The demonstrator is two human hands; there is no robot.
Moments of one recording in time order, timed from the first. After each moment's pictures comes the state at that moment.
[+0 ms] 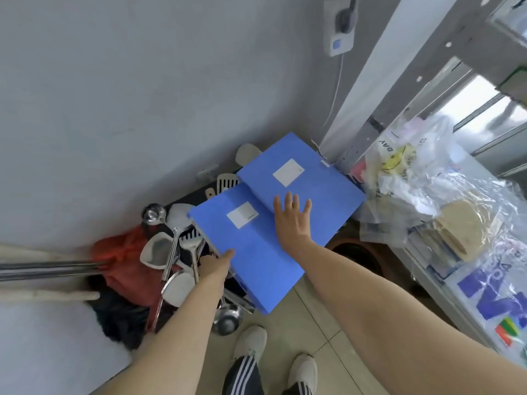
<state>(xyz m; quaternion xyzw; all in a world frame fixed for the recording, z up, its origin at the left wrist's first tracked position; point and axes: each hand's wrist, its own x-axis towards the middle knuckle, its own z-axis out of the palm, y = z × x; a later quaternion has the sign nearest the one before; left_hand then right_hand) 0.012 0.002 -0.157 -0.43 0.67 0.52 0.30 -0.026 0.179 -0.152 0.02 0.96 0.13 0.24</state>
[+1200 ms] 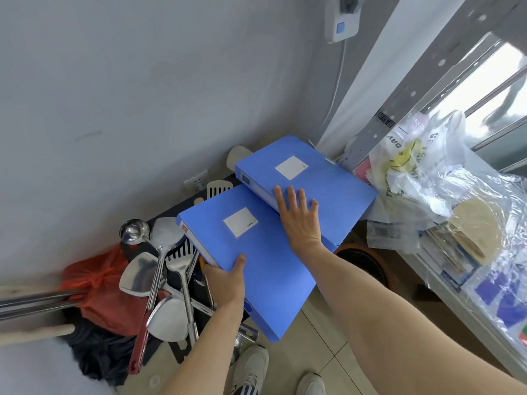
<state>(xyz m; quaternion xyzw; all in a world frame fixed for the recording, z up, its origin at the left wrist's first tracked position) 0.009 0.032 -0.208 -0.39 0.64 0.64 0.15 -0.054 0.200 -0.199 0.05 0.98 0.15 0.12</state>
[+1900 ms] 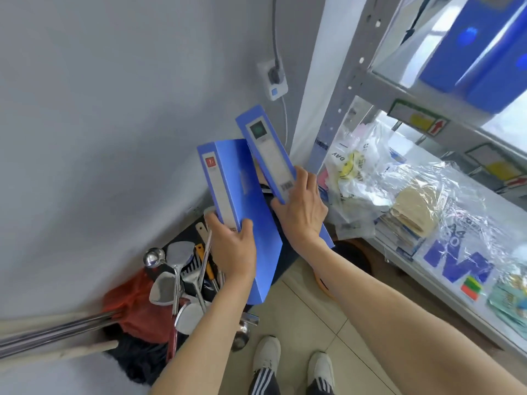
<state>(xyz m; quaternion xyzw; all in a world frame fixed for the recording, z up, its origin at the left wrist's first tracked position) -0.004 0.083 0.041 -0.16 0.83 0.53 0.01 -0.017 0.205 0.033 0.30 0.92 -0.21 -0.13</state>
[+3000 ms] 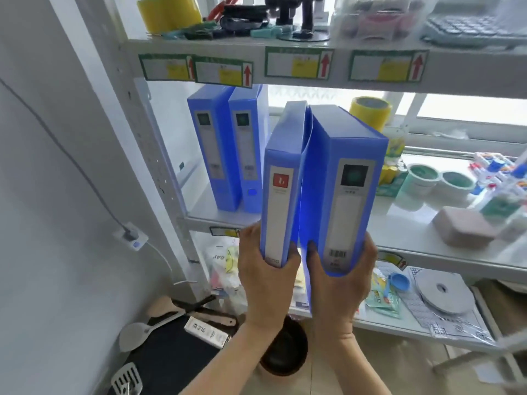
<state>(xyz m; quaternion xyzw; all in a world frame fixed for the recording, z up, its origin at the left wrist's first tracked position) 0.135 0.296 0.298 0.30 0.66 0.68 0.07 0.203 0.343 0.274 0.47 0.56 -0.27 -0.63</state>
